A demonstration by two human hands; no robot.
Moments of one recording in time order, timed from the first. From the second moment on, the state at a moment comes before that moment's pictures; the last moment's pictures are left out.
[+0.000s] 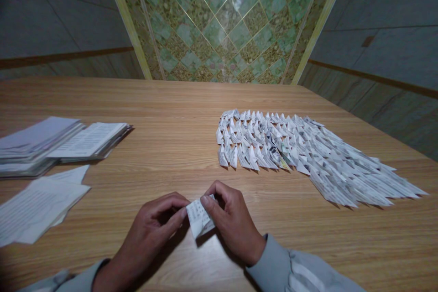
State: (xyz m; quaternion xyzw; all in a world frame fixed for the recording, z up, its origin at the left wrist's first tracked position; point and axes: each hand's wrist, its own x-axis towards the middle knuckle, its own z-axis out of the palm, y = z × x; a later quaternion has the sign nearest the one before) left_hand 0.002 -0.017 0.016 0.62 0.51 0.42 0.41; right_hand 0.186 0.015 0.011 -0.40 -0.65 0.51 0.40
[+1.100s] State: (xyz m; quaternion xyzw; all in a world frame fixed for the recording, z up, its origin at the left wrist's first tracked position) left_hand 0.013 -0.016 0.005 0.42 0.43 0.43 0.68; right_hand 0.183 0.010 0.014 -0.39 -0.63 0.53 0.41
